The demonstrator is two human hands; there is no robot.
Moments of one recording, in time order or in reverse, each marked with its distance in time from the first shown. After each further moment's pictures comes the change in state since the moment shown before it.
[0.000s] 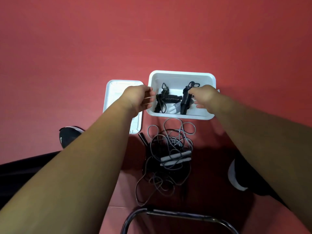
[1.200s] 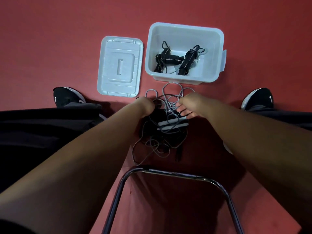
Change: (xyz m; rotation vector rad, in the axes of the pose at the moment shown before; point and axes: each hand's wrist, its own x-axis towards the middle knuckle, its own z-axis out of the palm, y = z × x) left_hand -0.017 -0.152 0.009 0.962 -0.090 -0.106; right_hand -0.046 0.128 0.056 -0.232 -0.414 0.213
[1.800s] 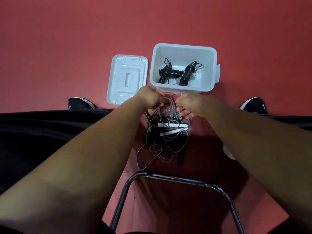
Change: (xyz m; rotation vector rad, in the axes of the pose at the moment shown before) left_hand -0.046 0.025 -0.044 -0.526 0.024 0.177; right_hand -0.045 -0.031 -0.007 0.009 0.002 -0.134
